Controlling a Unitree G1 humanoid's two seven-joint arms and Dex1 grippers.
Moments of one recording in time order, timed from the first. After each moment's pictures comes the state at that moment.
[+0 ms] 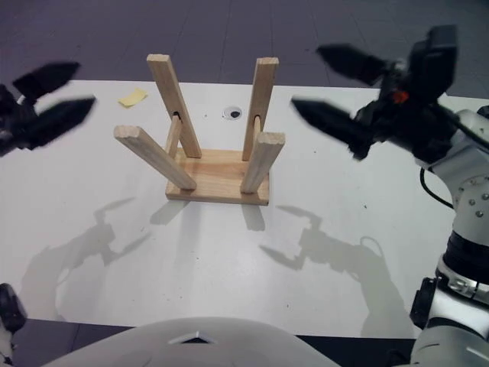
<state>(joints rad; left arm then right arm) -0.33 0.82 0.40 -0.32 -0.97 0.79 -1.01 -0.42 -0.82 -0.28 -0.35 1.06 0.72 0.94</state>
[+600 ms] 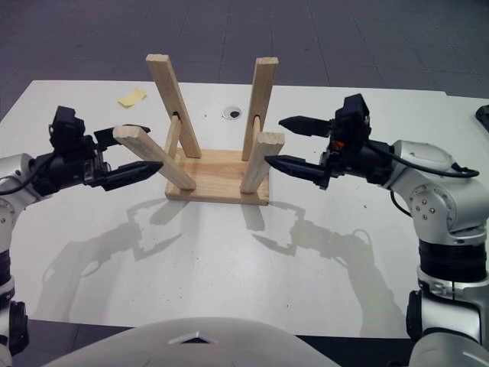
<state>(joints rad) -0.23 0.76 0.24 -0.28 -0.87 0.75 -0.99 -0.33 -0.78 -0.12 -0.26 0.84 0.67 1.04</state>
